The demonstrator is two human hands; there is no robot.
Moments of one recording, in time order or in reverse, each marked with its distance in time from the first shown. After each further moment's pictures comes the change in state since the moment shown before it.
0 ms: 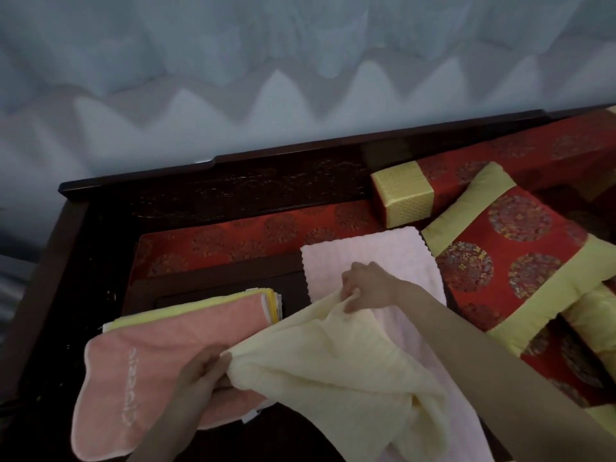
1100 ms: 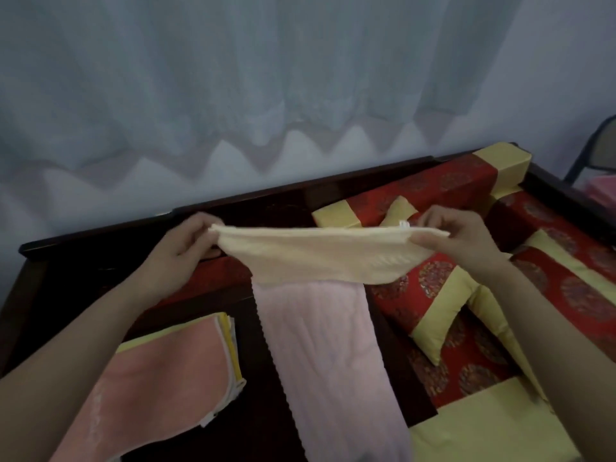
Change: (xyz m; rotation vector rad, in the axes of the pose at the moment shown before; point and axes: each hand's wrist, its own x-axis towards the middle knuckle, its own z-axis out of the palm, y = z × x) left_hand -0.073 0.231 0.069 0.430 -0.387 0.886; right_hand -0.285 0.013 -0.122 0.708 1.018 -0.036
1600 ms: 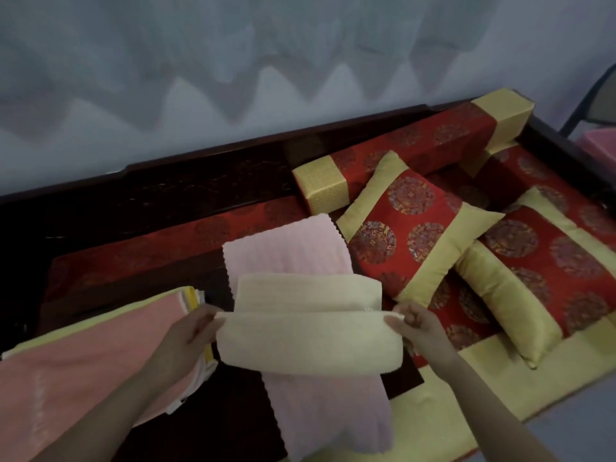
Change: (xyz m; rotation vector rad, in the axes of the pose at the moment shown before) left_hand -0.082 -0.143 0.104 0.059 -0.142 -0.405; right_hand -0.150 0.157 0.079 0.180 0.034 0.713
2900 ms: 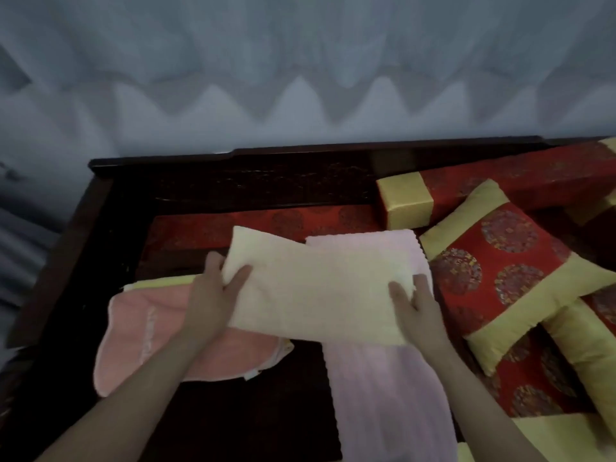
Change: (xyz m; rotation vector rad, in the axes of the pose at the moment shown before) left_hand -0.017 -0.005 -0.076 0.166 0.650 -0.092; right_hand 0.018 -0.103 0.153 -0.277 0.082 -0.184
